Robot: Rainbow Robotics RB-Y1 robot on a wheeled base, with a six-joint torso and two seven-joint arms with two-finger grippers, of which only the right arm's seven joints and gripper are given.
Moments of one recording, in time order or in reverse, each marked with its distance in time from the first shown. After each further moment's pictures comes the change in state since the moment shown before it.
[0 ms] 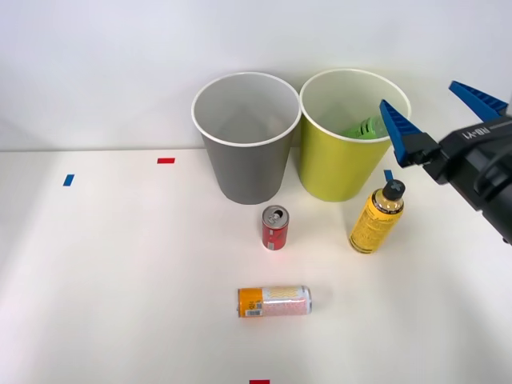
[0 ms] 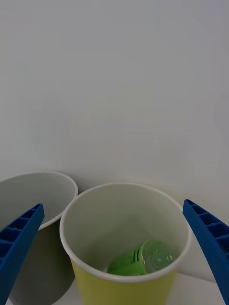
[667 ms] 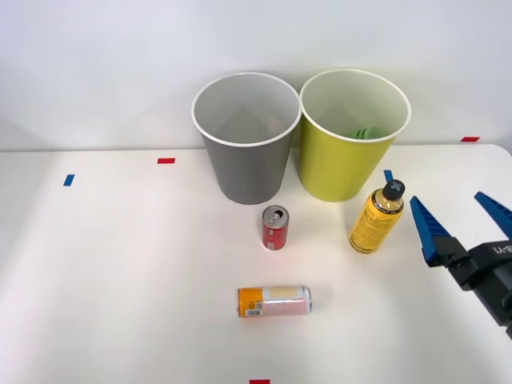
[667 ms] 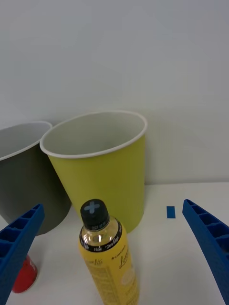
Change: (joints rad) arm 0.493 0.109 0.034 -0.013 0.047 -0.294 -0.026
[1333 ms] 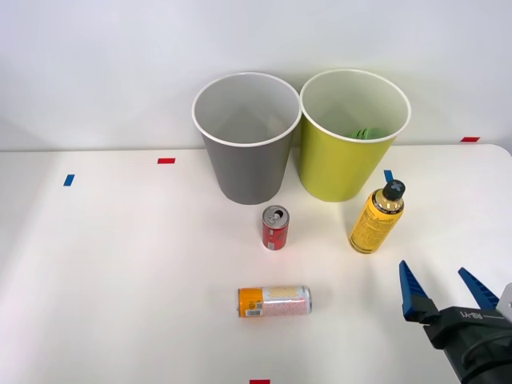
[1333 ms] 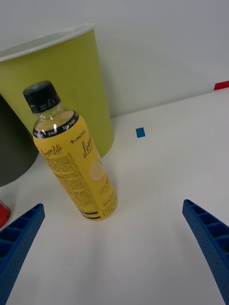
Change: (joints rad) arm 0.112 0.215 0.120 0.212 0.080 -0.107 0.083
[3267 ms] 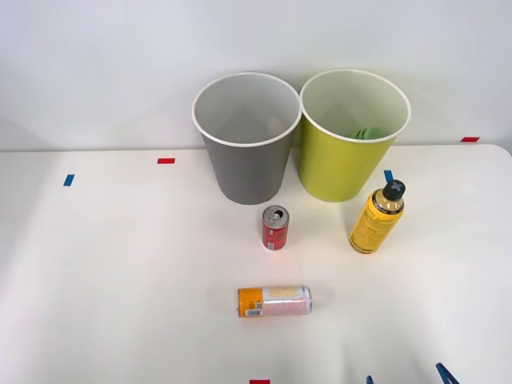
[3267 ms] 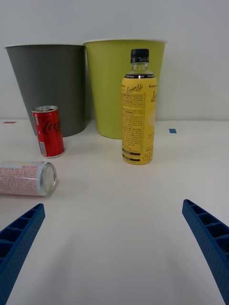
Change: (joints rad) arm 0.153 0.088 0.173 0.587 0.348 -0.963 0.125
